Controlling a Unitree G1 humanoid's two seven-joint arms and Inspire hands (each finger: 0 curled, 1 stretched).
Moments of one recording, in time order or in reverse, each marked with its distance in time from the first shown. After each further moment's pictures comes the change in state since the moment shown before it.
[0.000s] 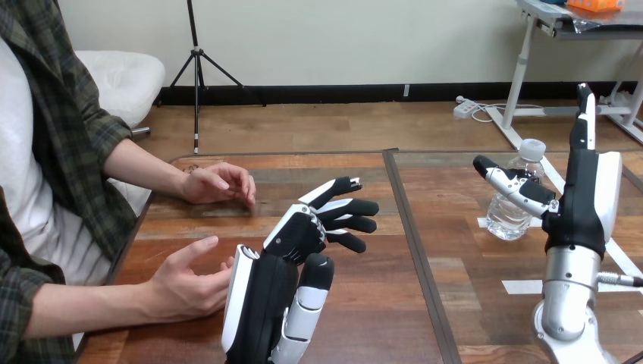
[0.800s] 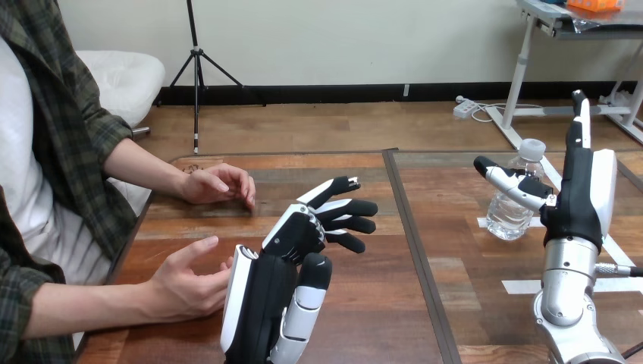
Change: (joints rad) left arm 0.001 0.000 0.000 0.000 -0.010 0.000 -0.007; right arm -0.075 -0.014 0.011 0.100 0.041 0.075 0.024
